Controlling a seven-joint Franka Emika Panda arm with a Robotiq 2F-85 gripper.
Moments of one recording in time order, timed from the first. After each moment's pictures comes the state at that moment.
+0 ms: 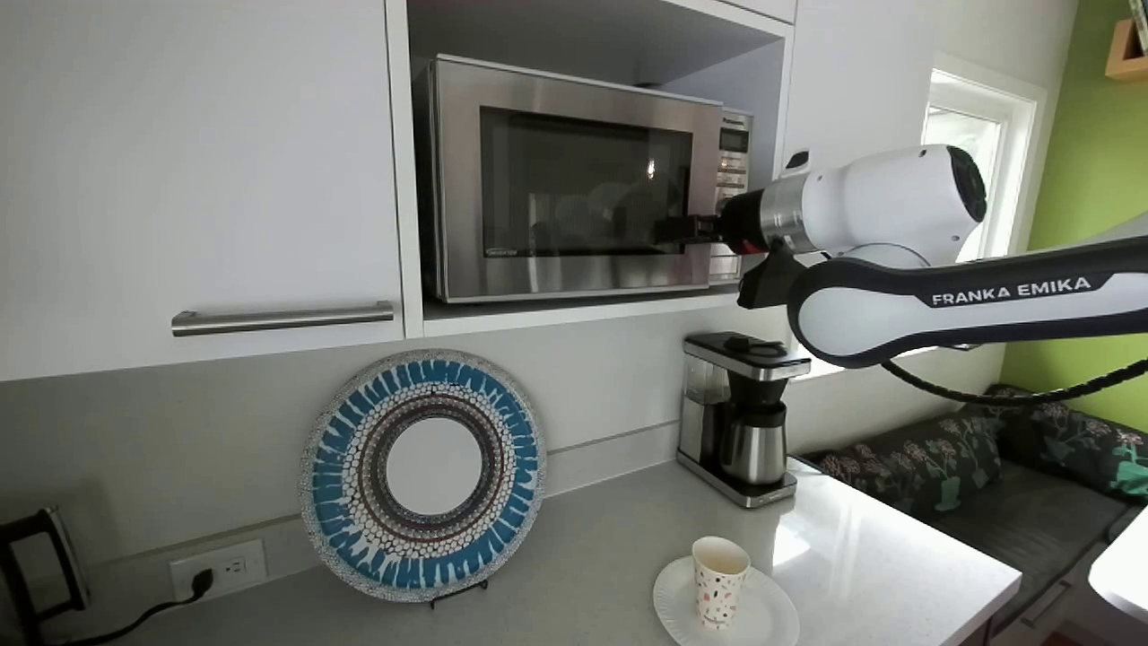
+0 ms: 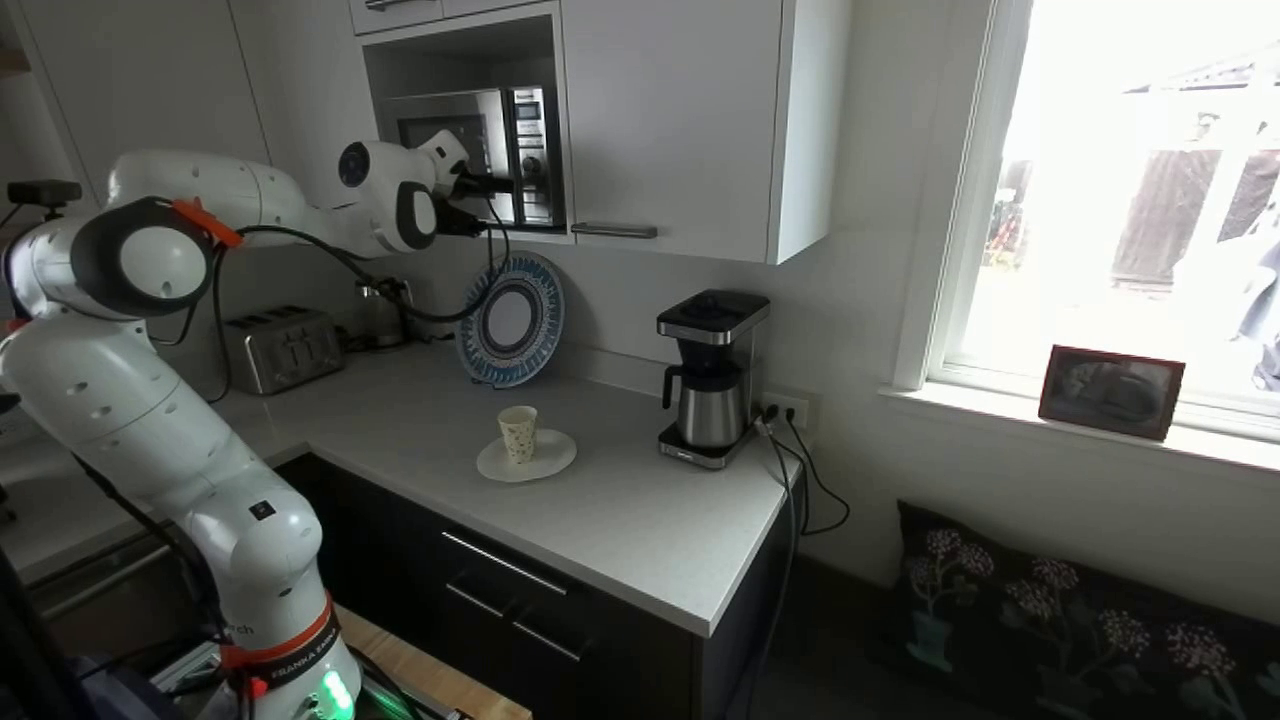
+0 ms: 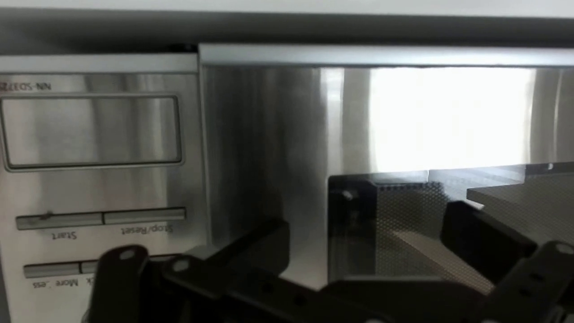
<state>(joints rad) -0.17 -0.36 0.30 -2.14 -0.09 3.21 0.19</state>
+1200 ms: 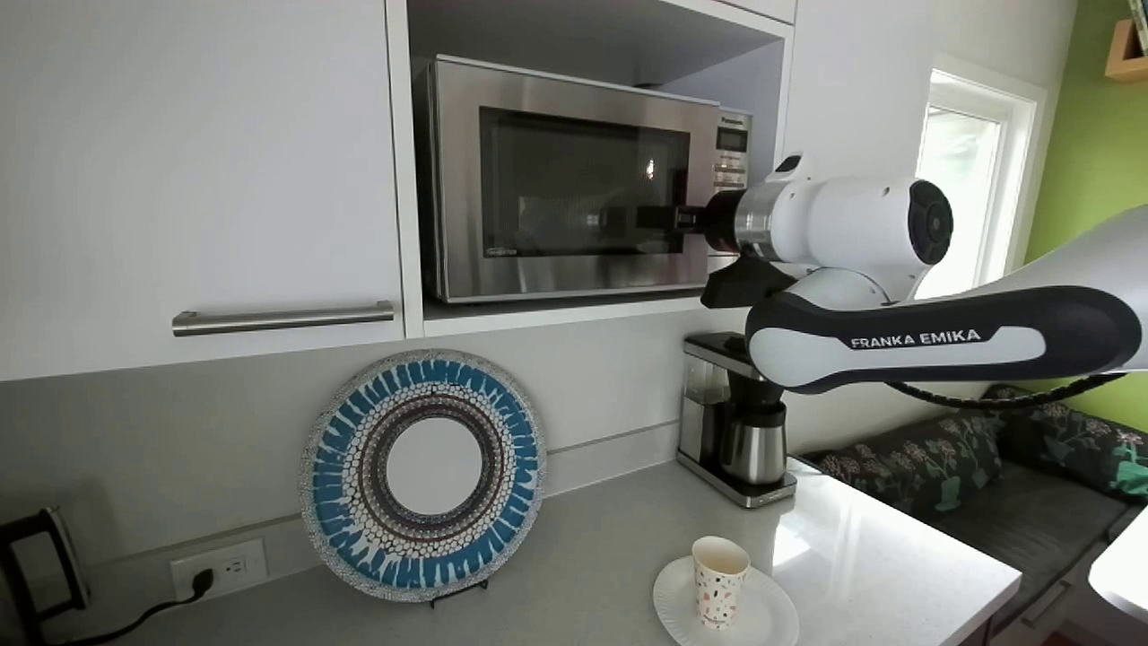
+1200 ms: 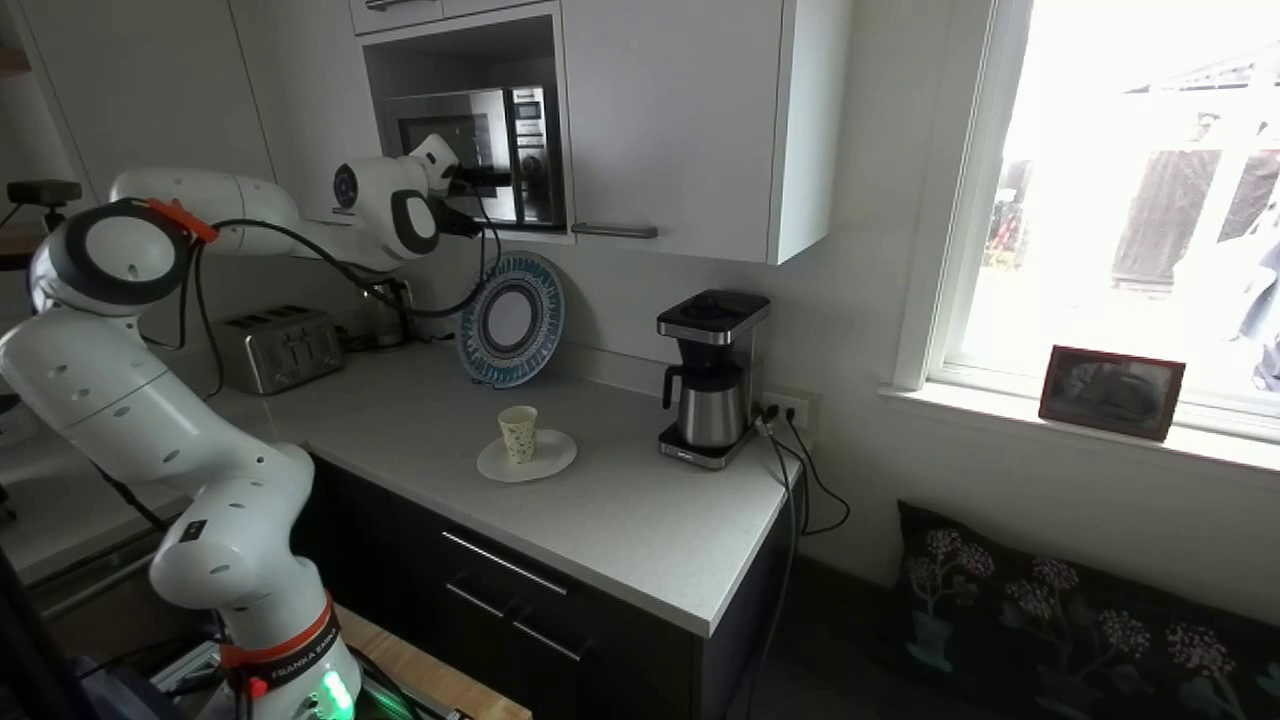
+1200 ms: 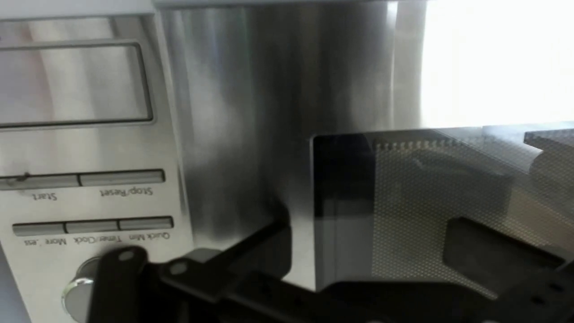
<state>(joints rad) -0.84 -0.45 0.87 -2.10 -0.03 3.39 0.39</state>
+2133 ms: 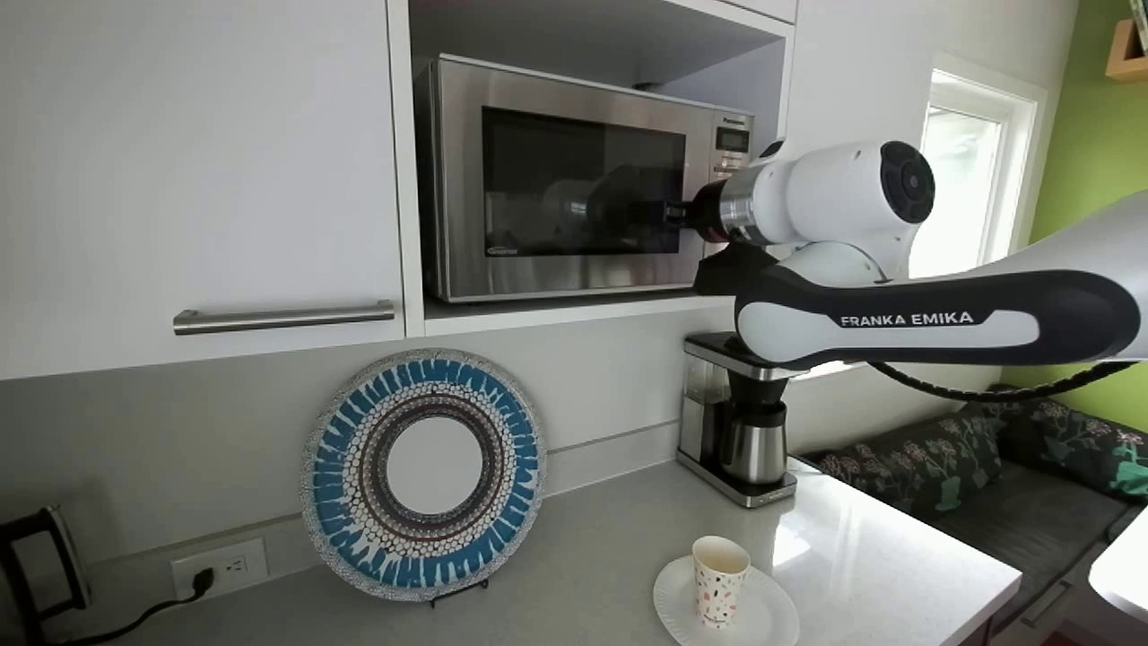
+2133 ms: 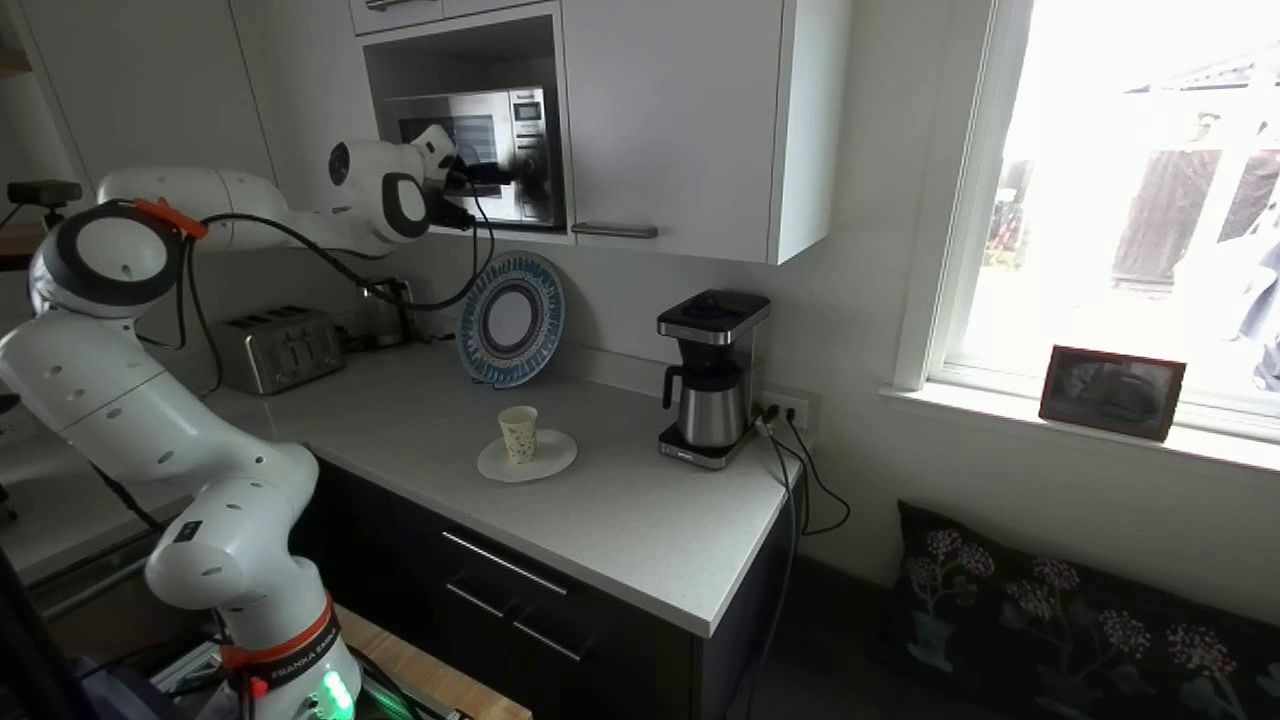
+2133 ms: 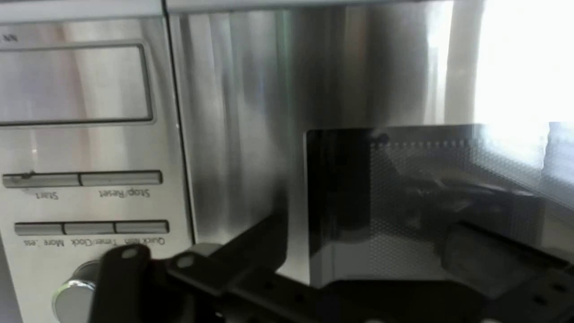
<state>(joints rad) -0.90 -0.49 0.91 -2.03 0.01 3.18 0.40</state>
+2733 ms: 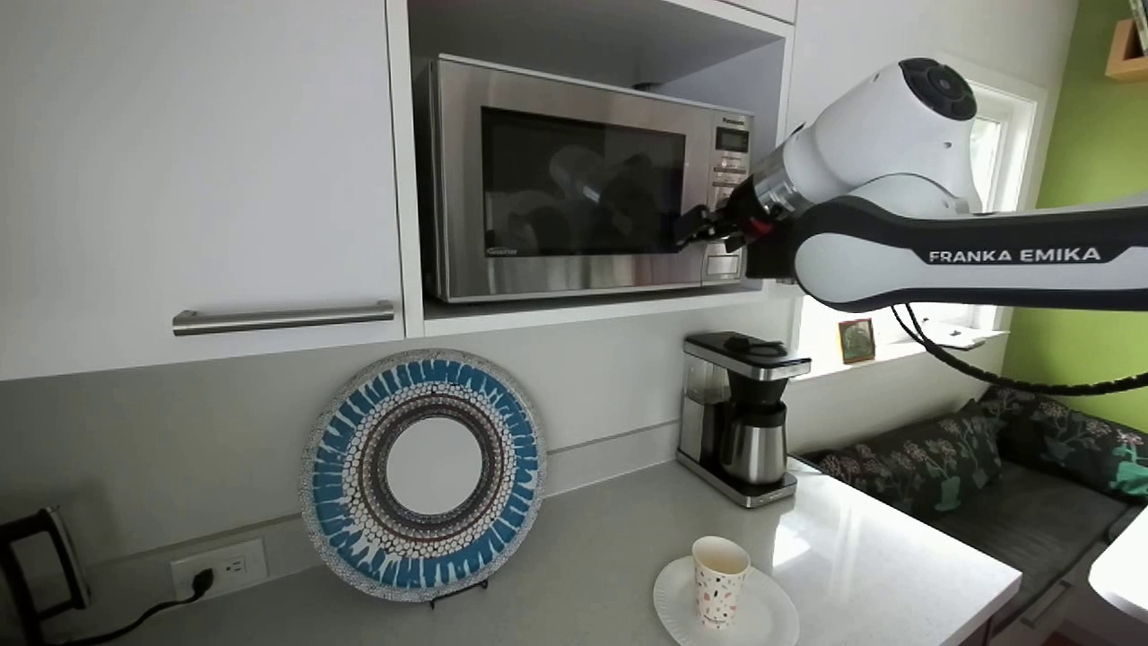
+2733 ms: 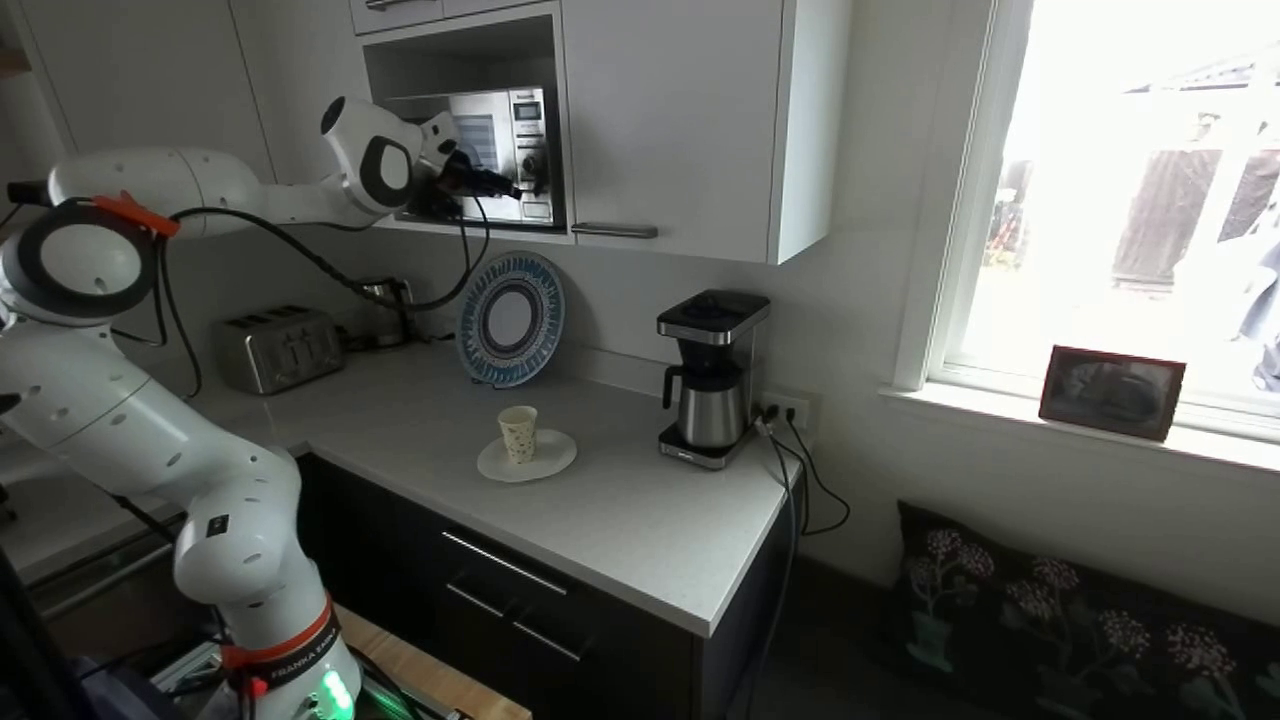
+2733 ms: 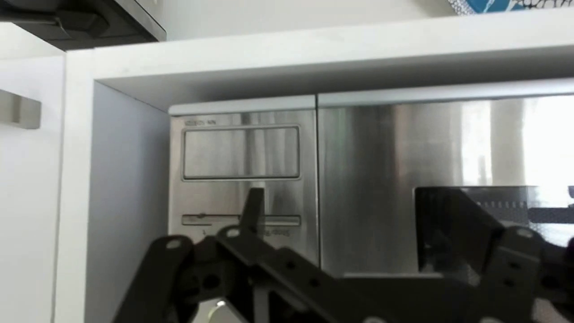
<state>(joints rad) -0.60 -0.50 0.61 -2.00 -0.07 2.70 0.37</state>
